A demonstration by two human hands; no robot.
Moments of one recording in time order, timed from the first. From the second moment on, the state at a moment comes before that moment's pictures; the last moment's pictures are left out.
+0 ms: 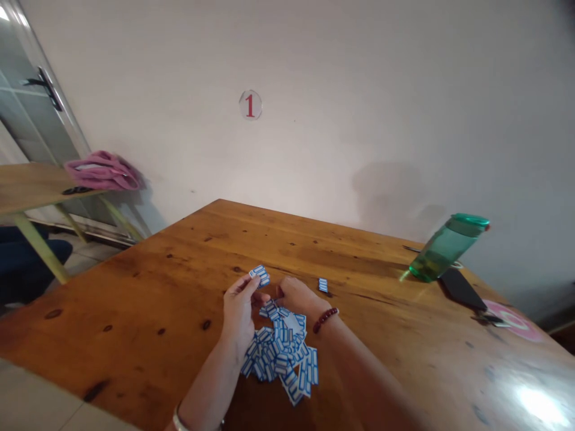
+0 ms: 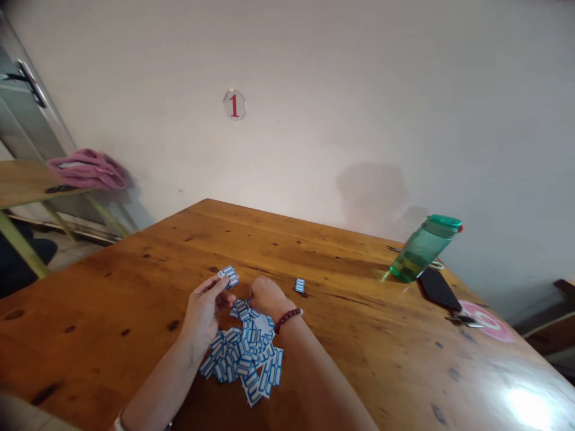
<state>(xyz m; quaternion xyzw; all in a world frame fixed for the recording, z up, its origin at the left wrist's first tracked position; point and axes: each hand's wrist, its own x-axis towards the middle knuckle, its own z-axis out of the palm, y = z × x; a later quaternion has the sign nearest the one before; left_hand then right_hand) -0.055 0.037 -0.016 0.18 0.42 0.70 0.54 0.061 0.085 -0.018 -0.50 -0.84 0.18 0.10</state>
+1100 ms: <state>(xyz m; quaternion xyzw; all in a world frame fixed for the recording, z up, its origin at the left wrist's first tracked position) -0.044 0.036 -0.032 0.35 0.48 0.51 0.63 0.096 0.036 -0.022 -0.47 -0.52 0.53 0.48</state>
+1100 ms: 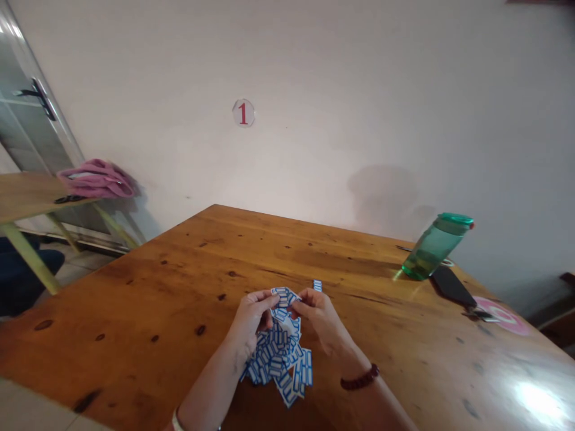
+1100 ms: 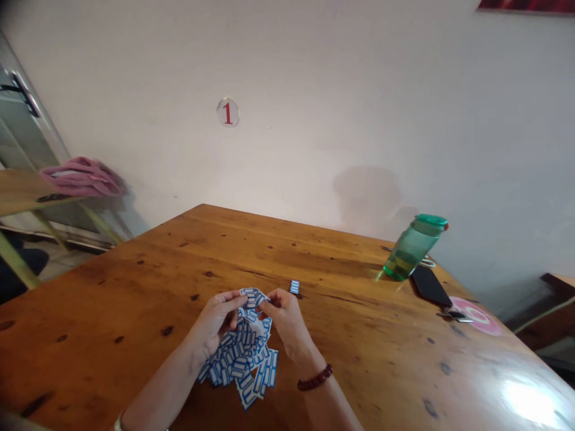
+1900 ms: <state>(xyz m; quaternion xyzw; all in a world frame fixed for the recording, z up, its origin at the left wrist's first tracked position) -0.026 0.028 -0.029 0.51 0.52 0.40 0.55 0.118 0.024 -0.033 -0.57 -0.70 0.19 0.38</state>
